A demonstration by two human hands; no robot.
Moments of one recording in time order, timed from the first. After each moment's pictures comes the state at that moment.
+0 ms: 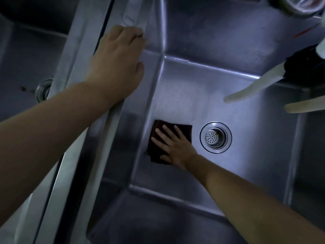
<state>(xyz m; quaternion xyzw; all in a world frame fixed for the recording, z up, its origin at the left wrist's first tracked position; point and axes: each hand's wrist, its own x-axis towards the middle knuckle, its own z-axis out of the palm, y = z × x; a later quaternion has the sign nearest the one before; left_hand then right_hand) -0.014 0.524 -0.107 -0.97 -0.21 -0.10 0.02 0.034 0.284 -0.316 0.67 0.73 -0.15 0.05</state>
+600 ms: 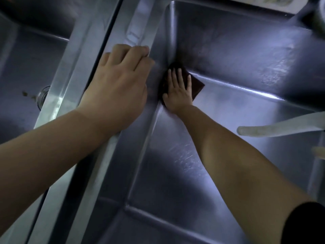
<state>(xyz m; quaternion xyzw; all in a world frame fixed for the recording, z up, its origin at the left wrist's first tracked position) -0.009 0.519 -0.111 -0.97 -0.22 -0.09 0.03 0.136 0.475 -0.307 0.83 0.53 -0.19 -0.01</state>
